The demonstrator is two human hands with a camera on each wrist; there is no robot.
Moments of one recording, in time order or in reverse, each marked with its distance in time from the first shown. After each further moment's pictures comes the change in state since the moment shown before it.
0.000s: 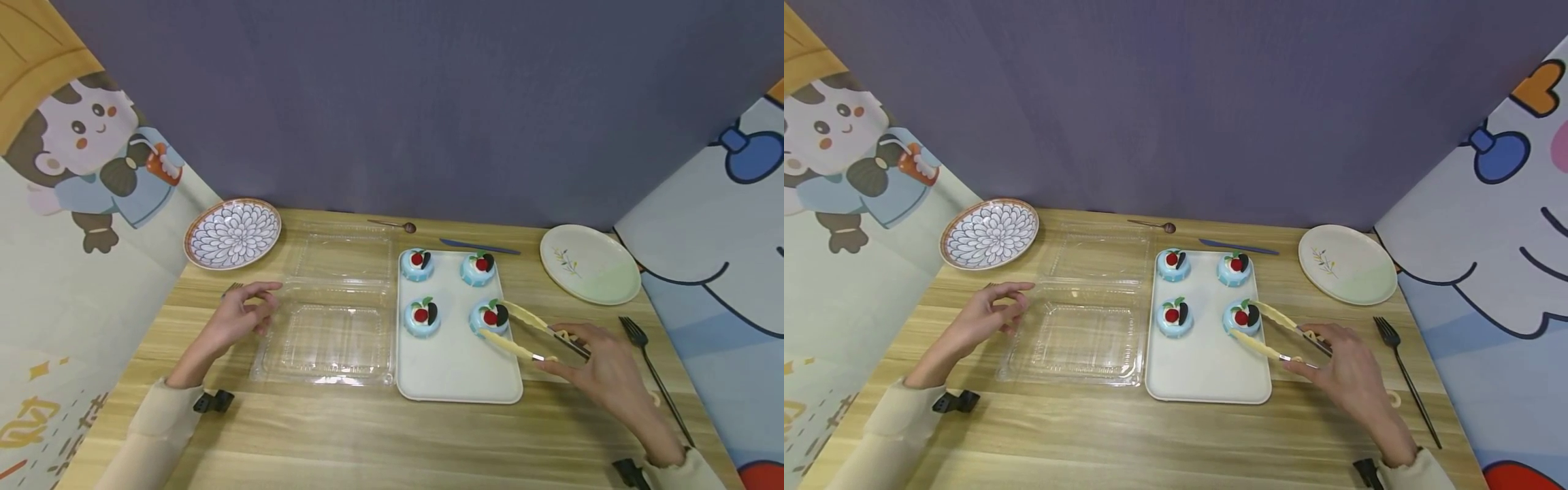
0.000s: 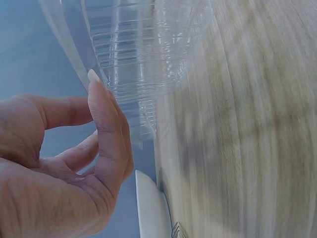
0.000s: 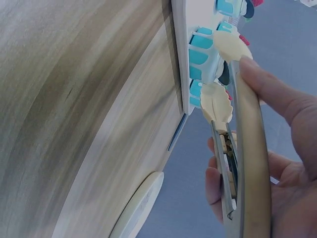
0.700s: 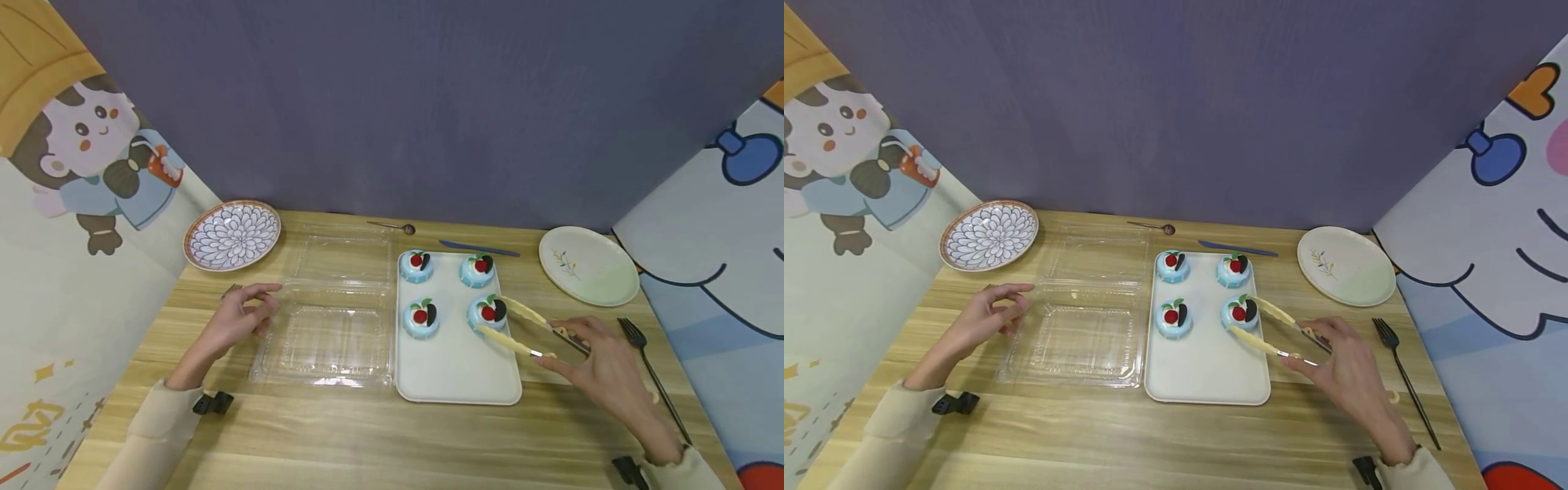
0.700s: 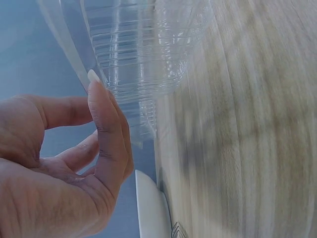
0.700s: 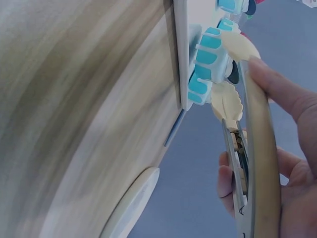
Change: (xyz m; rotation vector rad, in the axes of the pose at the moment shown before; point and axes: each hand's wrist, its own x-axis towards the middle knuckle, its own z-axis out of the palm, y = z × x) left_hand -0.001 -0.002 0.001 0.008 0.007 0.009; right_hand 0.003 0.000 -0.001 -0.010 0.087 -0.034
